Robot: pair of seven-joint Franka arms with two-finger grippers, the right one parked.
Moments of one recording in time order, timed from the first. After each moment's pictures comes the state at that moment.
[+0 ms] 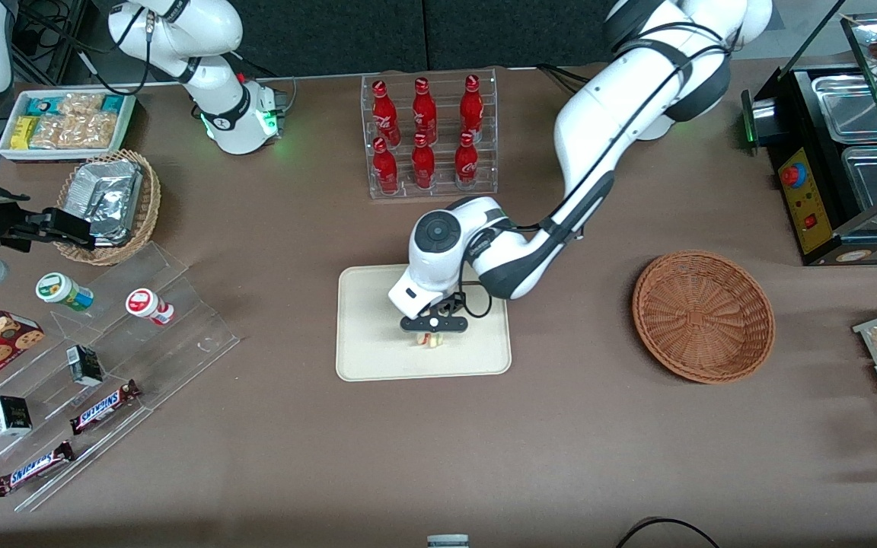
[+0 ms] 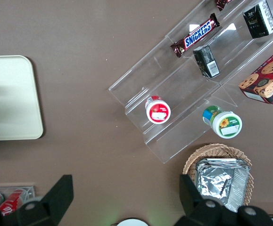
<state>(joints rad) -0.47 0.96 -0.48 -1.30 0.48 2.24 -1.02</state>
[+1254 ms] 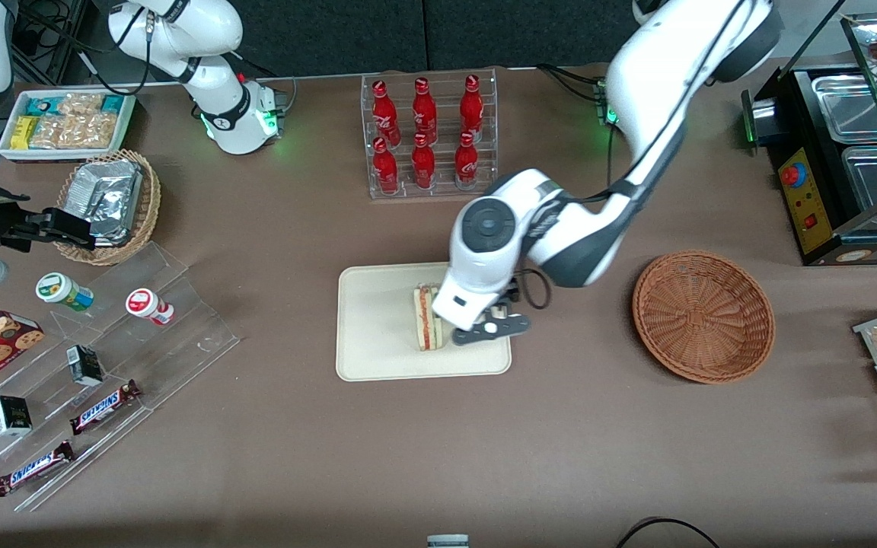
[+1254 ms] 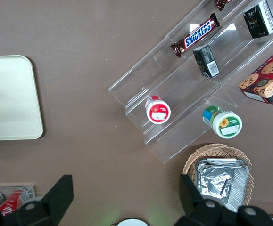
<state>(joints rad) -0.28 0.67 -0.49 -1.35 0.30 1.96 -0.98</state>
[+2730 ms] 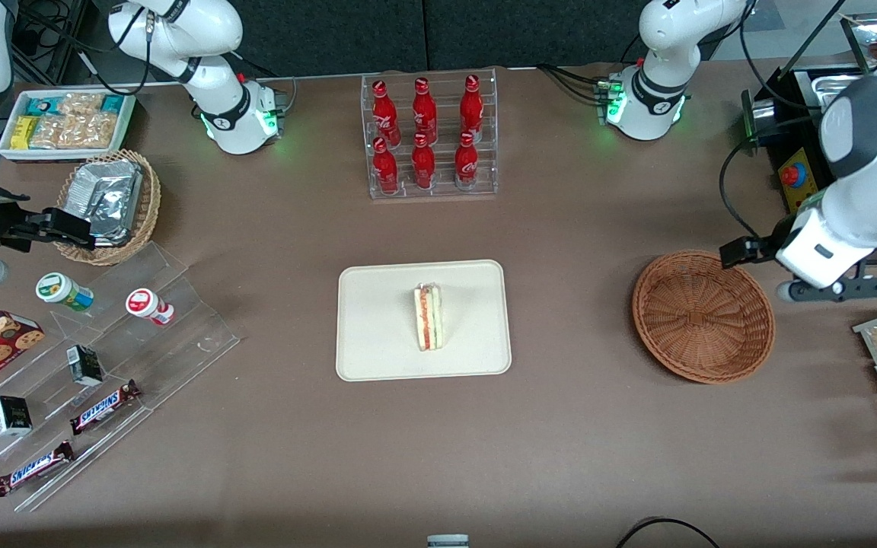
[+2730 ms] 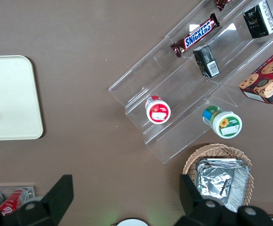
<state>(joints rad) 0.50 0.04 -0.56 -1.83 0.04 1.75 -0.10</state>
